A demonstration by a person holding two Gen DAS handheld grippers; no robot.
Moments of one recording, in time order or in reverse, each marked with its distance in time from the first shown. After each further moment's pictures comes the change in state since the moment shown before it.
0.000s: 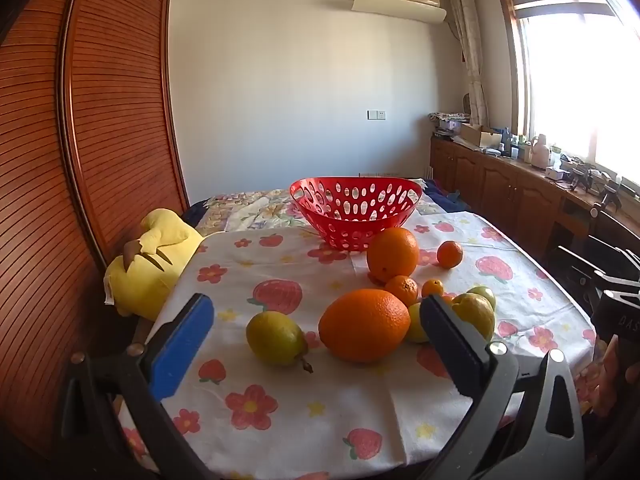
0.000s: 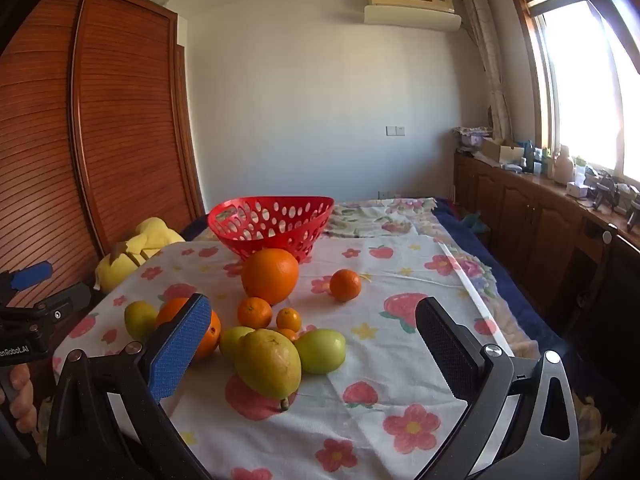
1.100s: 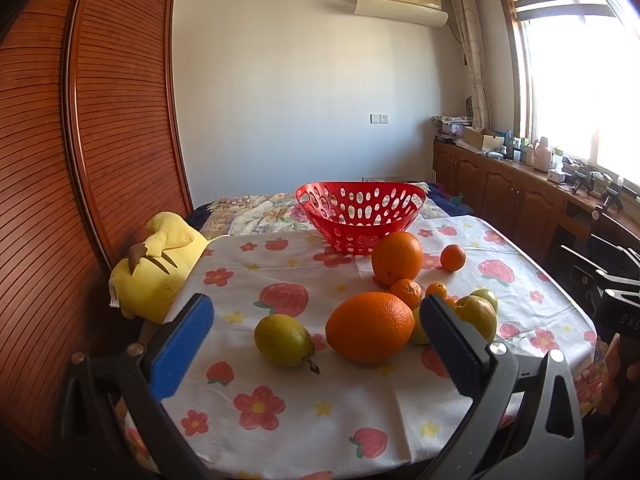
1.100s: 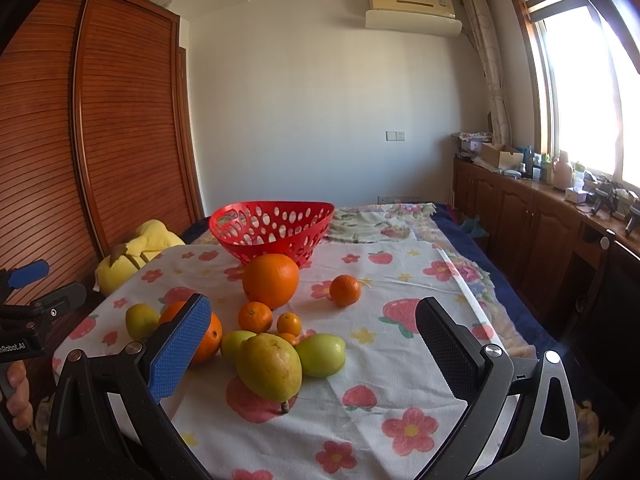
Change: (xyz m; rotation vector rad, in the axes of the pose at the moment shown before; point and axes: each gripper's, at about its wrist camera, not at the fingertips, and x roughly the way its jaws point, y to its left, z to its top) left arm -0.008 0.005 0.003 0.003 -0.014 0.017; right arm -0.002 0.003 0.001 -0.001 -0.007 0.001
